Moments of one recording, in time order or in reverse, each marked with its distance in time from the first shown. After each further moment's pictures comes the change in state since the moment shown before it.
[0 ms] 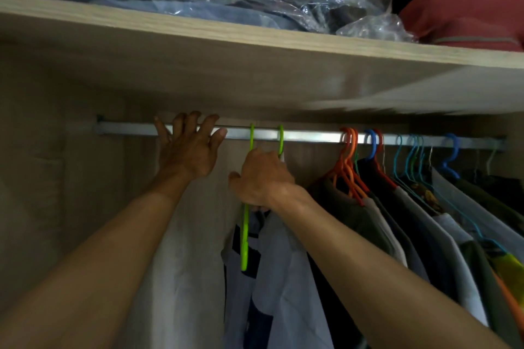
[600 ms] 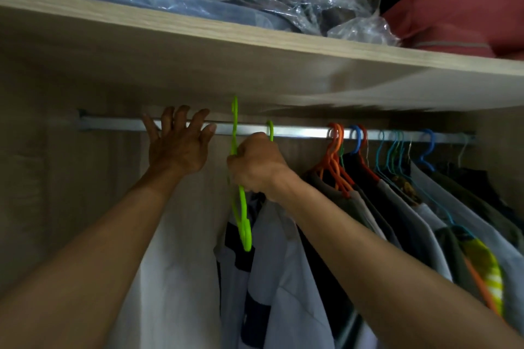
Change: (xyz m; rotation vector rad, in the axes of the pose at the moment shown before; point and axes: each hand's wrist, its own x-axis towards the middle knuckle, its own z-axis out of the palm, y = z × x) left_hand 0.001 0.000 0.000 -0.012 -0.069 -0.012; right_hand 0.013 0.003 -0.008 0.241 0.125 0.008
